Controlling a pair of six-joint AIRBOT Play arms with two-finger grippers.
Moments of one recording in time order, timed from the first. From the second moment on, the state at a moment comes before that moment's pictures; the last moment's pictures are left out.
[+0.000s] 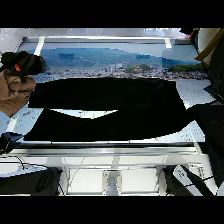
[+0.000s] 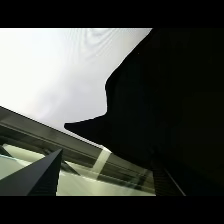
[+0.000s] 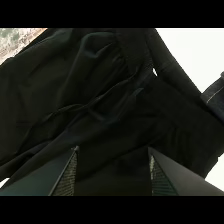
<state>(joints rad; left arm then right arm) 1.29 -1.40 0.83 0.97 -1.38 -0.69 -0.64 -0.99 1.22 -1.09 1.29 1.43</state>
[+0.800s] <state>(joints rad) 1.10 -1.47 0.84 0.96 -1.32 -0.68 -0.64 -0.97 1.22 -1.11 1.33 1.43</state>
